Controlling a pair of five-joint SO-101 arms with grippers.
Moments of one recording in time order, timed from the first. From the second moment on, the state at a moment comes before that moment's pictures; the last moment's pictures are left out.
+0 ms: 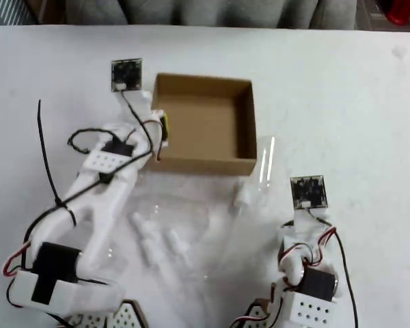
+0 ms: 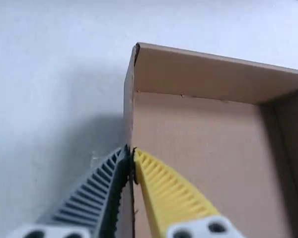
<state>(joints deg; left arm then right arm) 6.2 -4.8 38.2 14.5 18.0 10.8 -103.2 95.3 68.0 20.9</state>
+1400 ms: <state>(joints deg) 5.5 1.5 39.7 9.5 15.6 10.8 -103.2 95.3 68.0 20.9</state>
